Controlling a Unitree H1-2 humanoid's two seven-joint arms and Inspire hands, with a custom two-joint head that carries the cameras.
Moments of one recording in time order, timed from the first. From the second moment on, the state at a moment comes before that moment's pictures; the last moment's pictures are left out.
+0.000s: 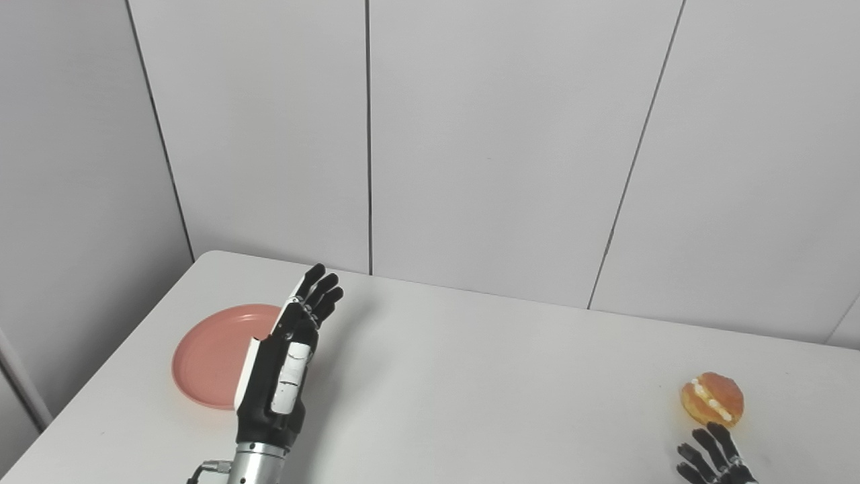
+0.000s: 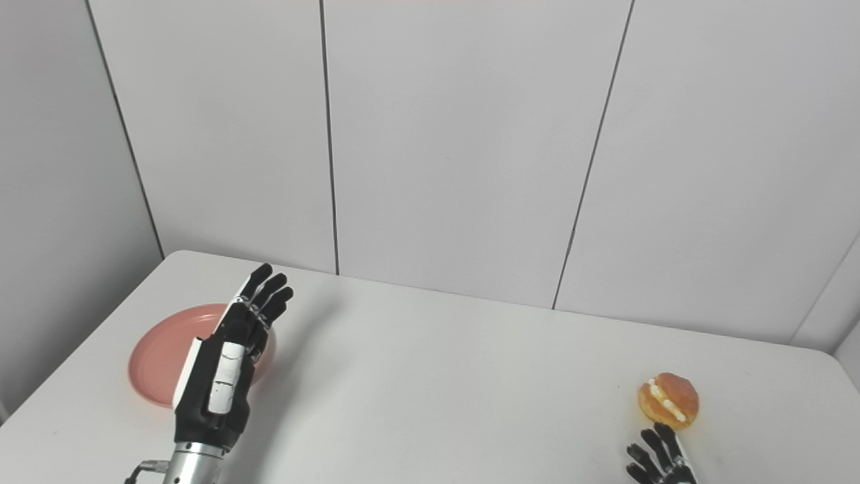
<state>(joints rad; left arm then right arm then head) -0.16 0.12 0.14 -0.14 -0.14 -0.19 -0.01 0.00 -0.10 -0.06 0.04 0.17 -0.21 0.14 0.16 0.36</state>
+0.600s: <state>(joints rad) -0.33 0.39 0.30 0.05 -0.17 -0.19 -0.04 0.02 -0.10 -0.07 0.03 0.15 -0.21 0.12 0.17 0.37</state>
